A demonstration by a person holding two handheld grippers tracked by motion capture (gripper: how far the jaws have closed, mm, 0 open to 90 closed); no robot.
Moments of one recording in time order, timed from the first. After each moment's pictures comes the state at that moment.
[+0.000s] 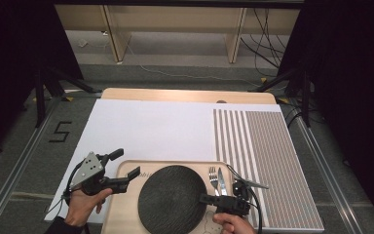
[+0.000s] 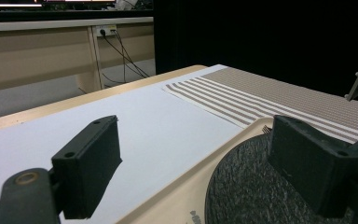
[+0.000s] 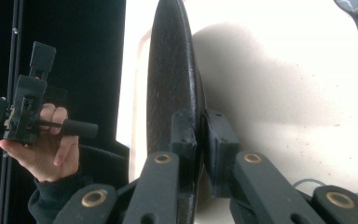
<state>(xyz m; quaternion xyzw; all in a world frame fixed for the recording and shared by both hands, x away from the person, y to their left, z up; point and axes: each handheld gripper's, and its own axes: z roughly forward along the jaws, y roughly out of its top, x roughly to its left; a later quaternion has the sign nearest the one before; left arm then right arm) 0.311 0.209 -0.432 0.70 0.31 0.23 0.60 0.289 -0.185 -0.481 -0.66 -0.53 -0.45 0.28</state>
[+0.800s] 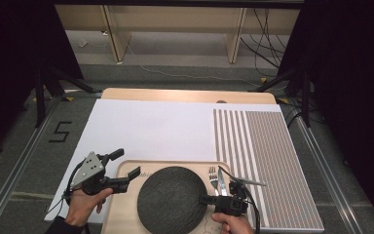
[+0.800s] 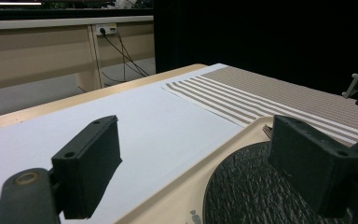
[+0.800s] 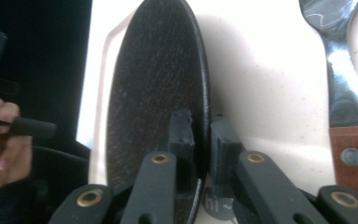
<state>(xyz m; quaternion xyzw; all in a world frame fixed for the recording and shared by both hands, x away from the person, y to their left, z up) 0.311 0.209 -0.433 0.70 0.32 0.23 0.60 0.292 -0.179 -0.481 -0.66 -0.58 -0.41 0.22</state>
